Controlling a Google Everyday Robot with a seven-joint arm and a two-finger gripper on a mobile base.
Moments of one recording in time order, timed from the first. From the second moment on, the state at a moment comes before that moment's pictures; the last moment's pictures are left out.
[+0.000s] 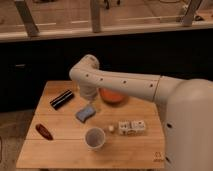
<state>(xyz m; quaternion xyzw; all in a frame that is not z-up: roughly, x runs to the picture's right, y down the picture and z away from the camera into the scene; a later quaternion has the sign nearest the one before) -0.090 0.086 0.767 -0.29 -0.13 -0.36 0.88</state>
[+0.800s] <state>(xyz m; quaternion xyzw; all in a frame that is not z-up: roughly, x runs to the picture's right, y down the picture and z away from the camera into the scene) -0.110 0.097 0.790 -0.29 -0.14 -0.41 0.85</state>
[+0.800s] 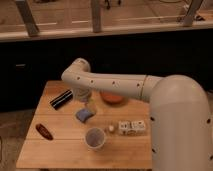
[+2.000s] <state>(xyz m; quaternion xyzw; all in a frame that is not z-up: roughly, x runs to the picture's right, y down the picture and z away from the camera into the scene) -0.113 0.130 0.851 -0.29 -0.16 -0.48 0.81</state>
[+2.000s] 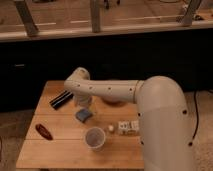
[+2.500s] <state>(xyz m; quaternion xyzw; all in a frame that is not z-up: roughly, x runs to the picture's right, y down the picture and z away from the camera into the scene) -0.117 0.146 0.869 -0.30 -0.17 -0.50 0.80</state>
